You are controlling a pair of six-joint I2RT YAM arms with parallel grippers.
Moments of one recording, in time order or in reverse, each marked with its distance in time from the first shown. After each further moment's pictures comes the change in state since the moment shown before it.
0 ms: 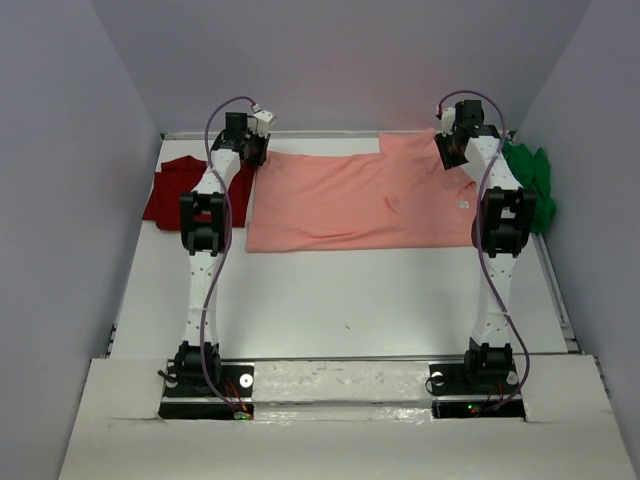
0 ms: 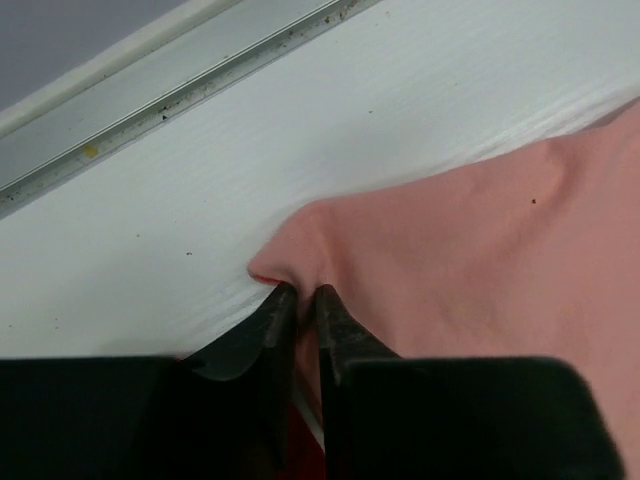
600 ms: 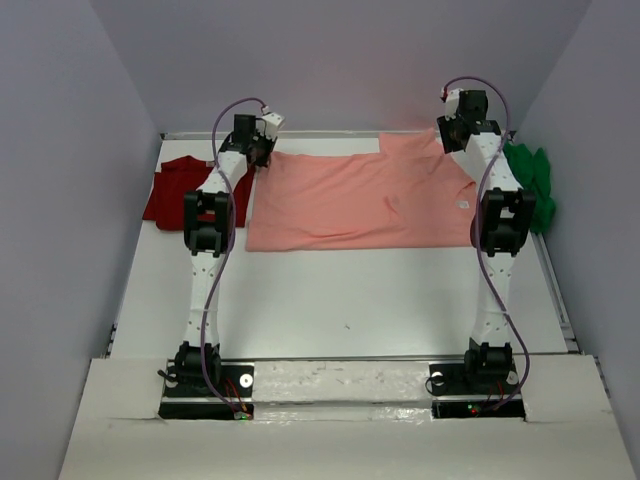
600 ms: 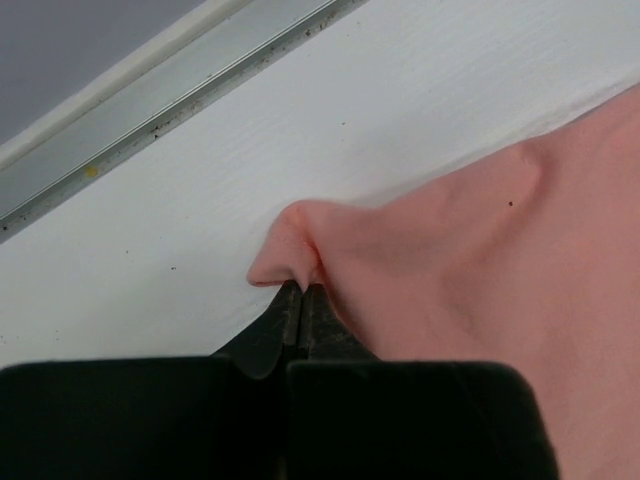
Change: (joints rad) left arm -0.035 -0.031 -0.079 0.071 -0.061 0.062; right arm 0.000 0.022 0.080 0.116 0.019 0.027
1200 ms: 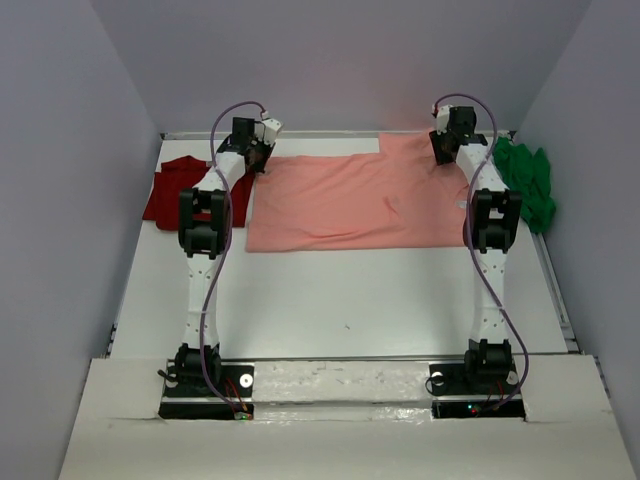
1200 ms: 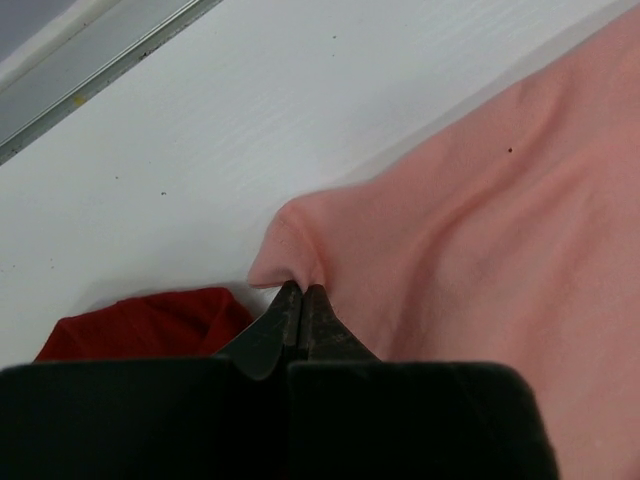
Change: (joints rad) left arm 0.000 -0.111 -0.166 -0.012 -0.049 0.032; right arm 0.000 0.175 0.070 0.089 -0.014 -0.020
